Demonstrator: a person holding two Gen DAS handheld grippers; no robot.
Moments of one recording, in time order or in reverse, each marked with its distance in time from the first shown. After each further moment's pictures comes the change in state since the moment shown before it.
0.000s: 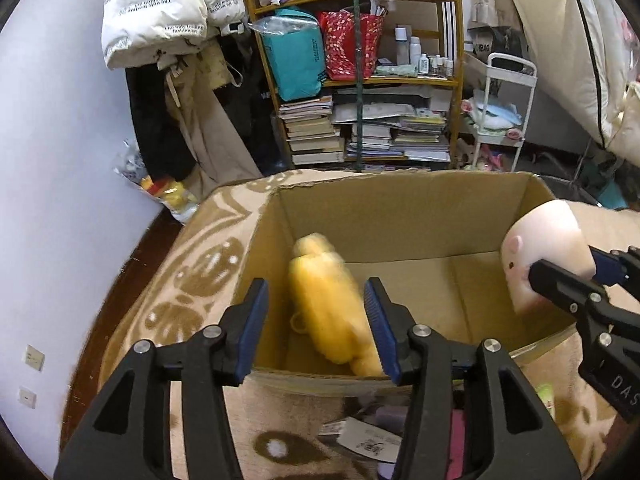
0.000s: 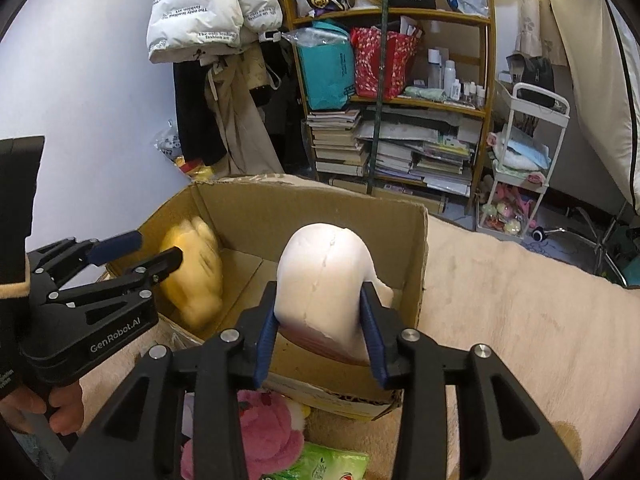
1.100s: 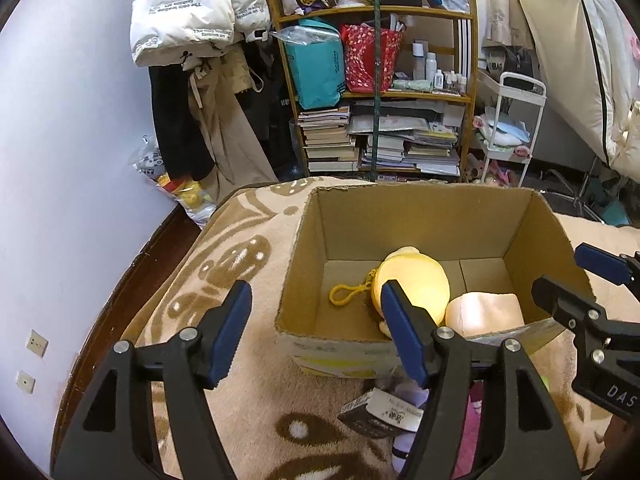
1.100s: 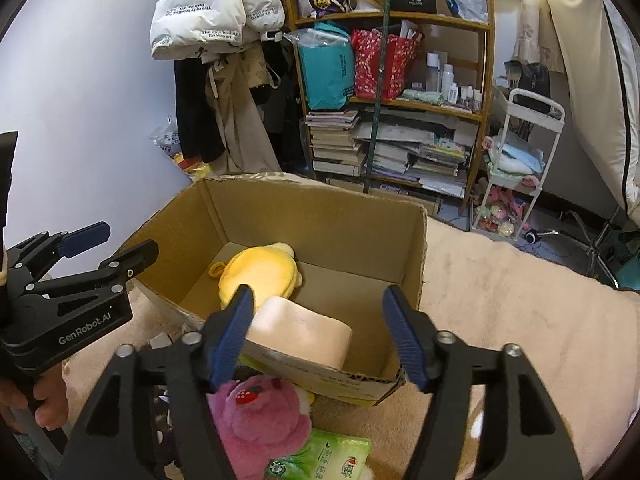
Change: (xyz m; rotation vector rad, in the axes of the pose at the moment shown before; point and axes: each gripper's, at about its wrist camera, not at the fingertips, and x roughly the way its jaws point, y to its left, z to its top) left arm -0.032 0.026 -0.009 -0.064 -0.034 0.020; right arm -0.025 0.016 -0.003 -0.030 -0.021 -0.030
